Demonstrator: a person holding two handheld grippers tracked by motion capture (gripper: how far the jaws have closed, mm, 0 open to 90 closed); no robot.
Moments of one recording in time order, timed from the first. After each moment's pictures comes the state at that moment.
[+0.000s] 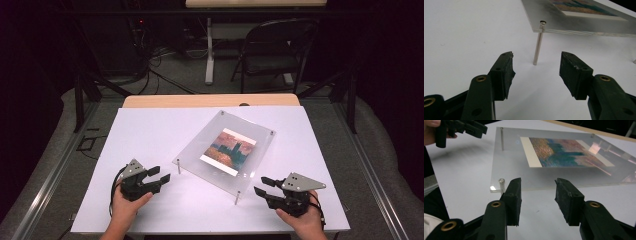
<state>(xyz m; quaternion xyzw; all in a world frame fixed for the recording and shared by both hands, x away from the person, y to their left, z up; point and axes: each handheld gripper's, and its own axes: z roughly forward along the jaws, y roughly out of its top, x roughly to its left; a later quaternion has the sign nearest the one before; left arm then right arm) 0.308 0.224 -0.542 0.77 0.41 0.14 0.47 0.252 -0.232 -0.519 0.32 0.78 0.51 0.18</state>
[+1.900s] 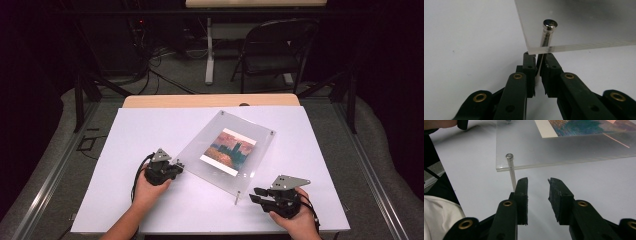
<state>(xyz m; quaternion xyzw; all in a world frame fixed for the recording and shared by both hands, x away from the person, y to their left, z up) 0.359 0.174 -0.561 0.82 0.39 0.11 0.40 0.255 -0.216 -0.534 0.35 0.81 0.45 0.11</state>
